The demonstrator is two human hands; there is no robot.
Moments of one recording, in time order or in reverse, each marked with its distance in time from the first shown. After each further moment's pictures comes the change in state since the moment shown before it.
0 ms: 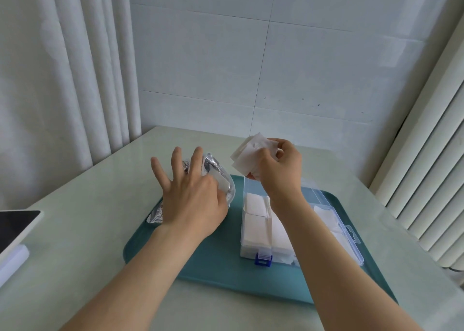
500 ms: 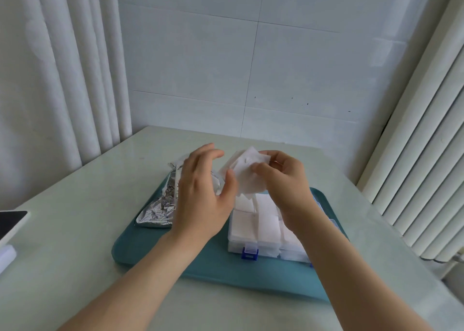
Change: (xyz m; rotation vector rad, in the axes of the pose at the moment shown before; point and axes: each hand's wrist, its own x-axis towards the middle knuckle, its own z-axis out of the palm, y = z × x) left_hand -0.005 0.030 0.007 -0.801 0.423 0.116; right_hand -0.028 -0.013 -0.051 -0.072 -0.232 0.026
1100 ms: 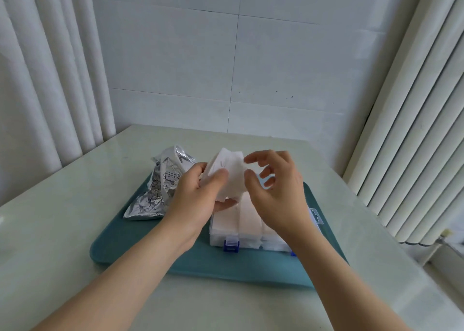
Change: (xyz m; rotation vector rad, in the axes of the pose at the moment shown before) left_hand -0.005 0.030 0.007 -0.814 -0.340 -0.812; right_hand -0.032 0.015 -0.027 -0.474 0.112 -0.377
